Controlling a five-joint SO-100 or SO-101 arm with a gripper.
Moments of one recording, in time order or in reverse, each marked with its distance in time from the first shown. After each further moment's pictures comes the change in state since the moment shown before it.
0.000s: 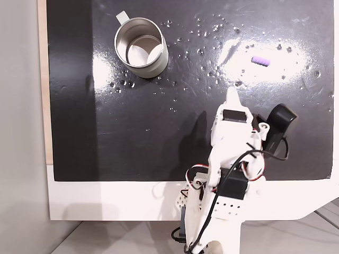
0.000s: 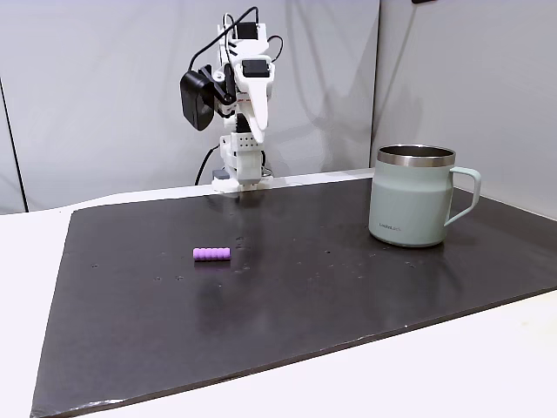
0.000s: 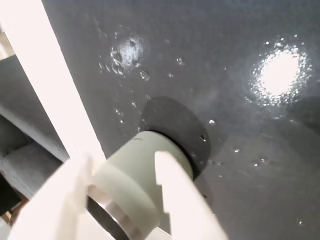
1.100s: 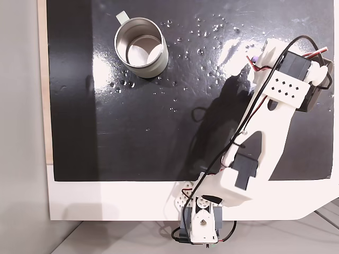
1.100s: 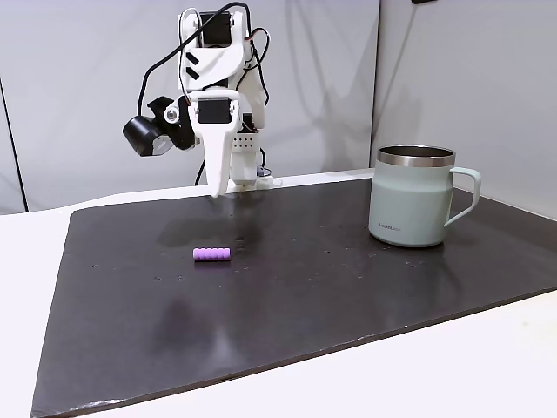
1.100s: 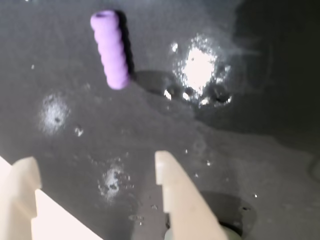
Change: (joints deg) arm 10.5 -78.4 -72.9 22.1 1.3
